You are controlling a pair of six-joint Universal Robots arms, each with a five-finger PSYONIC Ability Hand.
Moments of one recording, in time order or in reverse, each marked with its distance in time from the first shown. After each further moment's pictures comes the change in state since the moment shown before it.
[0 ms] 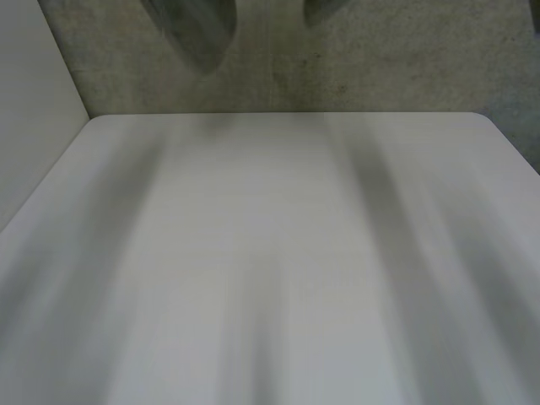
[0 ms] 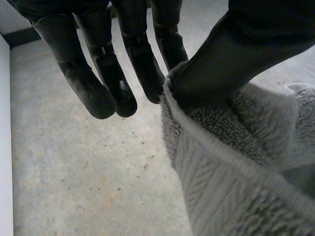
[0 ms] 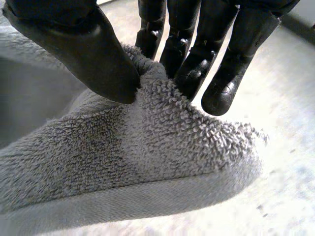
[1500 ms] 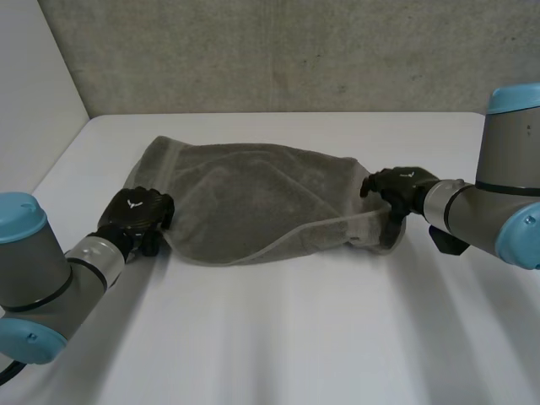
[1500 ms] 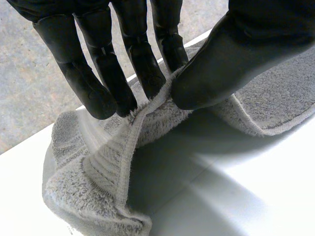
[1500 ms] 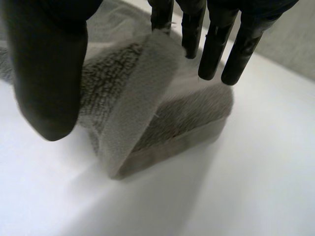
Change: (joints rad) left arm 0.092 -0.054 -1.147 0.177 0.183 0.264; right arm -0.097 0.089 0.808 0.361 -0.075 0.136; left_hand 0.000 0.005 0.003 0.000 0.000; right_hand -0.942 -0.945 -0.933 -0.969 -0.928
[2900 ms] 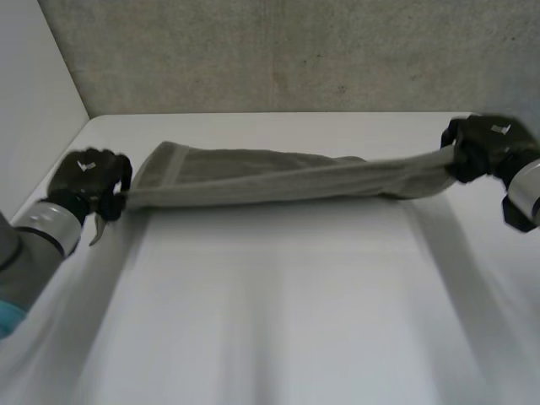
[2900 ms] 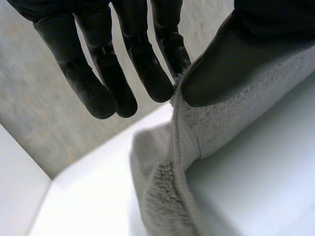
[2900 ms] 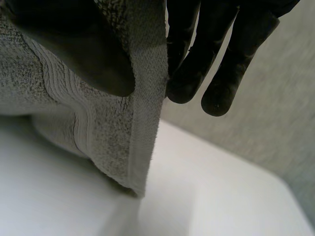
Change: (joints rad) left arm 0.106 0.171 0.034 -0.072 -0.005 -0.009; right arm -0.232 -0.401 0.424 -0.446 -0.088 0.129; left_hand 0.014 0.010 -0.005 0.005 -0.011; right_hand 0.961 0.965 0.964 0.962 0.951
